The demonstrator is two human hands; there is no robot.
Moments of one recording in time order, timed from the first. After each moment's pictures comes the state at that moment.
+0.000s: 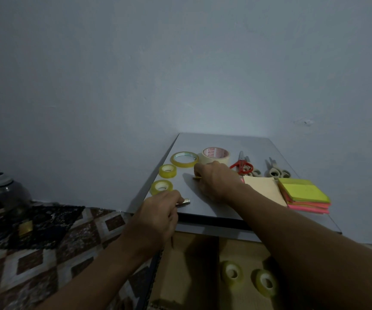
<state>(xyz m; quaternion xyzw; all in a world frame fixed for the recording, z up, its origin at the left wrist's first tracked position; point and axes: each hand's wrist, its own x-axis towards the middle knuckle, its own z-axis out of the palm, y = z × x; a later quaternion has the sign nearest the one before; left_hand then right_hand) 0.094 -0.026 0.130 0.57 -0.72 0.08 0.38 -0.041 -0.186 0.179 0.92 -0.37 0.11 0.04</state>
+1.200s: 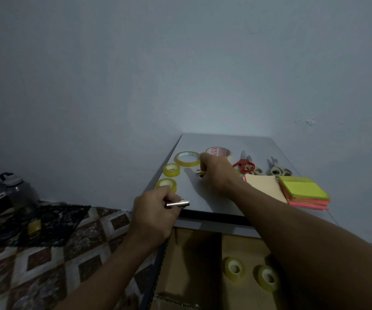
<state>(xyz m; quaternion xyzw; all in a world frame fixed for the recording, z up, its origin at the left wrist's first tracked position) 0.077 -0.014 0.140 0.68 -0.52 -0.05 0.52 -0.039 -0.172 0.191 0.89 -0.39 0.22 -0.09</state>
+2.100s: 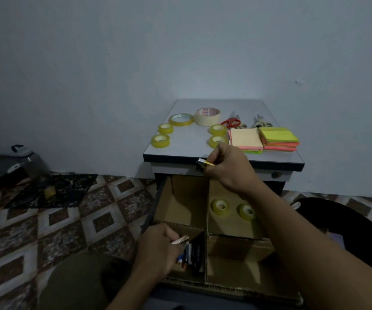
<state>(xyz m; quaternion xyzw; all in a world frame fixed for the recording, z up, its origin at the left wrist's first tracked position) -0.013 0.108 0.058 0.81 -0.36 -0.28 0.36 -0.136 -0.057 0.151 0.77 -0.40 0.35 -0.36</state>
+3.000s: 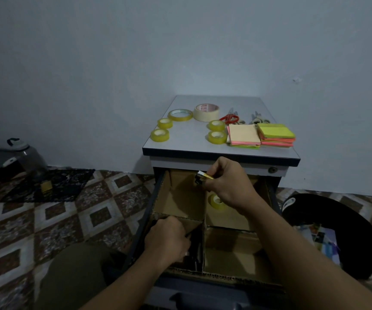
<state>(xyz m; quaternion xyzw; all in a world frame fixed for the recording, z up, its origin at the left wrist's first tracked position) -0.018 0.084 0.043 0.84 -0.48 -0.23 0.13 -0.147 -0.024 0.127 0.74 -0.44 0.31 -0.41</state>
